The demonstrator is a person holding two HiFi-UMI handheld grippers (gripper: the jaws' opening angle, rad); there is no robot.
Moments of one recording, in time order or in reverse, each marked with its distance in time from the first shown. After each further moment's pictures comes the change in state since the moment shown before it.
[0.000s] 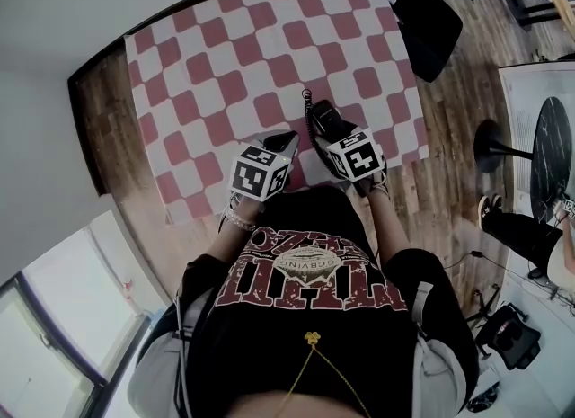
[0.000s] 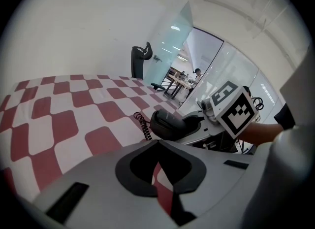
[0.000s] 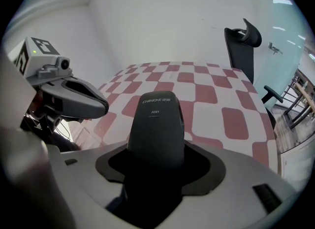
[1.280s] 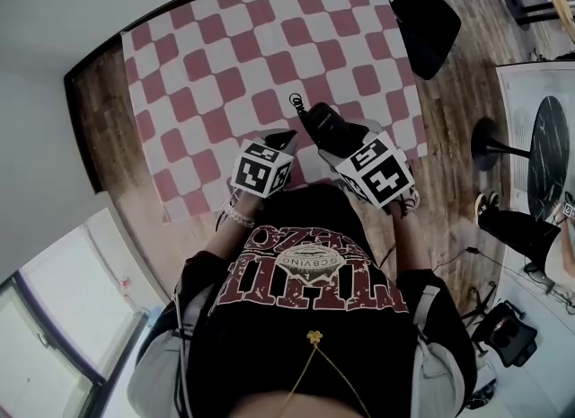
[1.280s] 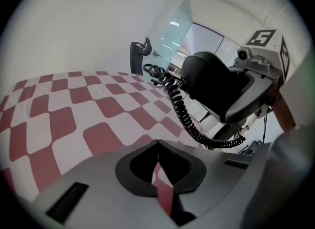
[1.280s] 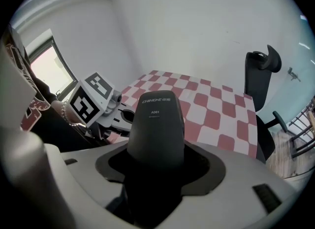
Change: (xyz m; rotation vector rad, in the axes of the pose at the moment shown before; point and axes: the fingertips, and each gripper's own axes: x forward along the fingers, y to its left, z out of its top) left arm 0.008 0.000 -0.010 0.010 0.041 0.004; right arm -0.100 0.046 0.046 -0.202 0.055 0.095
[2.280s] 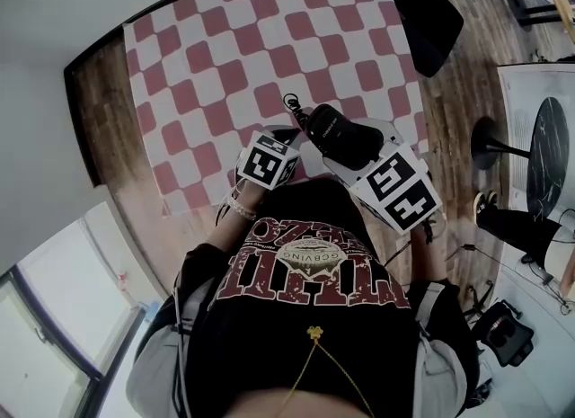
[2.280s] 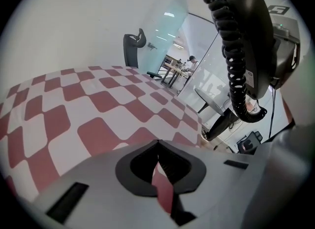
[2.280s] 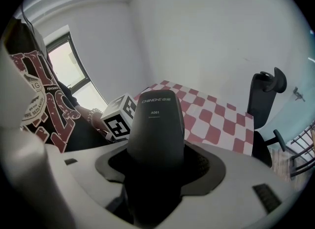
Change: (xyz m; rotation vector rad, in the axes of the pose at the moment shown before) left arm 0.008 -0.005 -0.014 0.055 0.091 -0.016; right arm -0.057 0.031 0.030 -0.123 -0.055 0.037
